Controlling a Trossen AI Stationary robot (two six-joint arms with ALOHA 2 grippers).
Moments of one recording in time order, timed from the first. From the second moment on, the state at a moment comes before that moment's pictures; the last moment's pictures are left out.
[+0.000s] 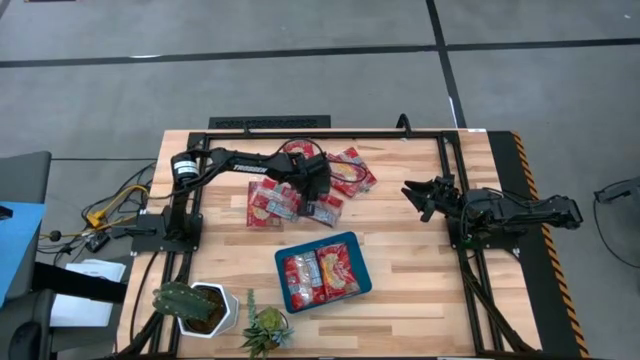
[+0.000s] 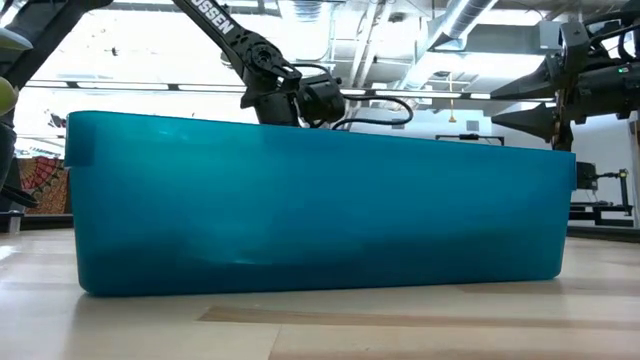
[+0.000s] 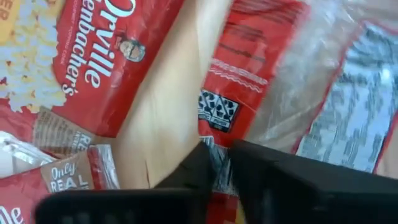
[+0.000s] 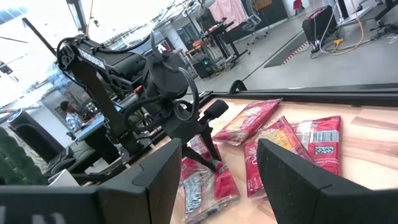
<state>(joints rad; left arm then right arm) 0.31 2.02 1.36 -0.53 0.01 0.42 0.04 0.06 0.02 0.03 0.52 0.57</state>
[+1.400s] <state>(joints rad) -0.03 2.05 2.02 -0.95 0.13 0.55 0.04 0.06 0.02 0.03 0.52 0.57</state>
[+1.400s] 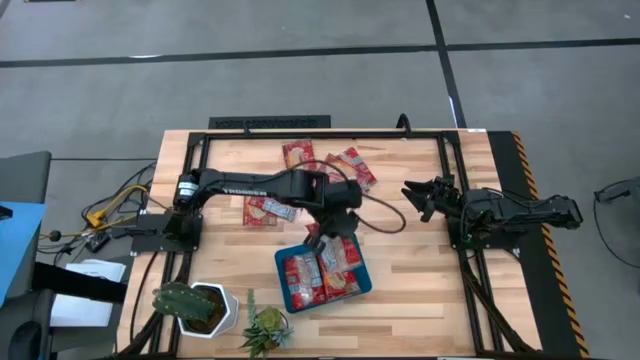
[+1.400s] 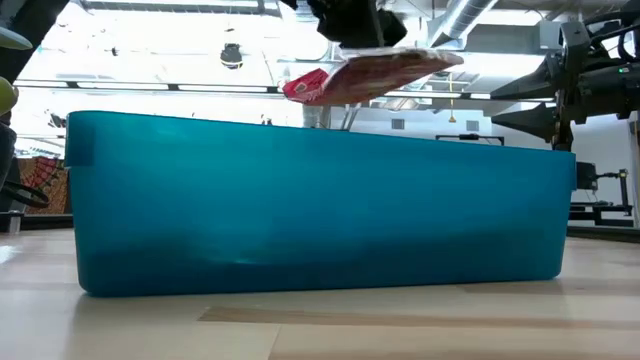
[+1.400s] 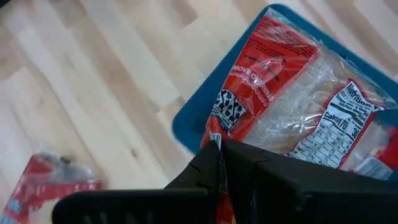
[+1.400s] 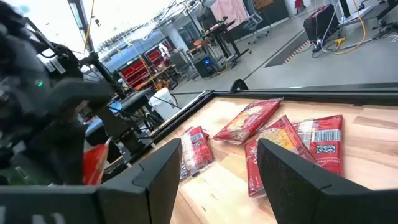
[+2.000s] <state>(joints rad) -0.09 2.13 2.01 -0.84 0.22 0.58 0.04 0.06 0.02 0.02 0.49 0.57</state>
